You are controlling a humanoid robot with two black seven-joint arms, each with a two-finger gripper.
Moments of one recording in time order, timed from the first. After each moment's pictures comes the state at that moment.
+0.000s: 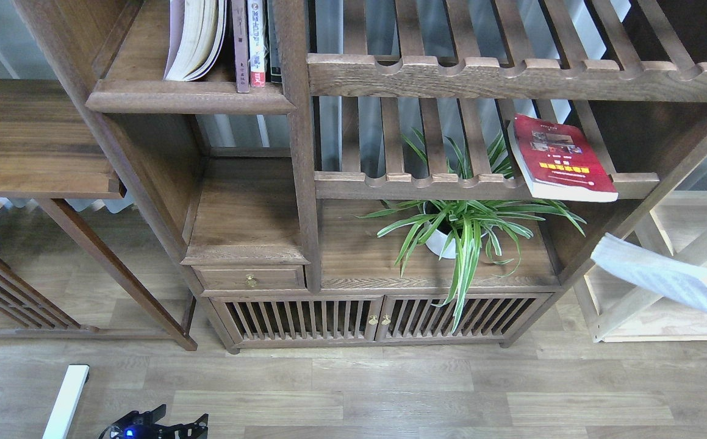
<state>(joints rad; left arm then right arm) -0.28 0.28 0.07 -0.68 0.09 0.01 -0.35 0.76 -1.07 -0.48 0.81 -0.52 0.12 0.49</state>
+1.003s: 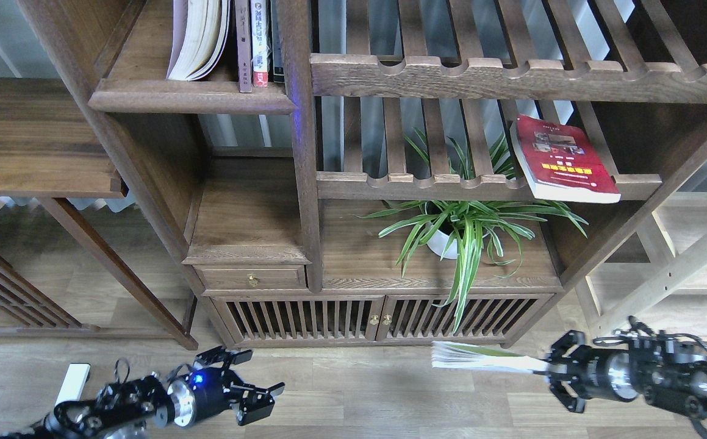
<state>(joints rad) -0.53 0.18 0.08 -0.70 0.51 -0.28 -0.35 0.65 -0.53 -0.52 0.70 -0.93 0.02 0.49</state>
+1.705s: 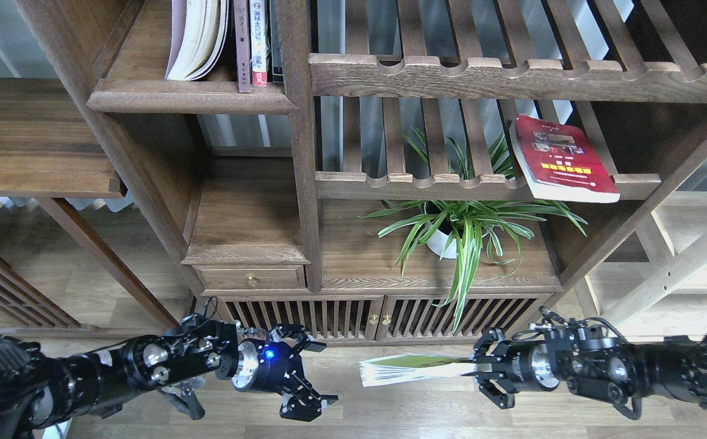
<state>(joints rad) -0.78 0.01 0.31 -0.68 0.64 -0.37 -0.27 0.75 -0.32 -0.65 0.71 -0.92 0.00 0.49</state>
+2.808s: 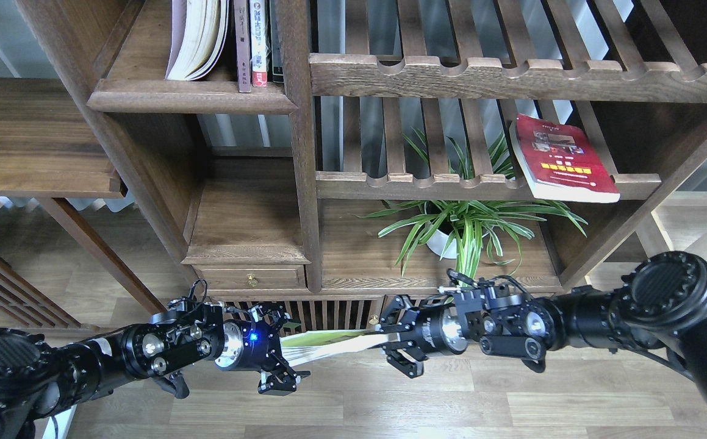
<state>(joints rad) -0.79 0.00 0.35 -0.54 0.70 -0.29 -0.27 1.01 -0.09 -0.74 0.83 -0.74 -0.01 0.49</state>
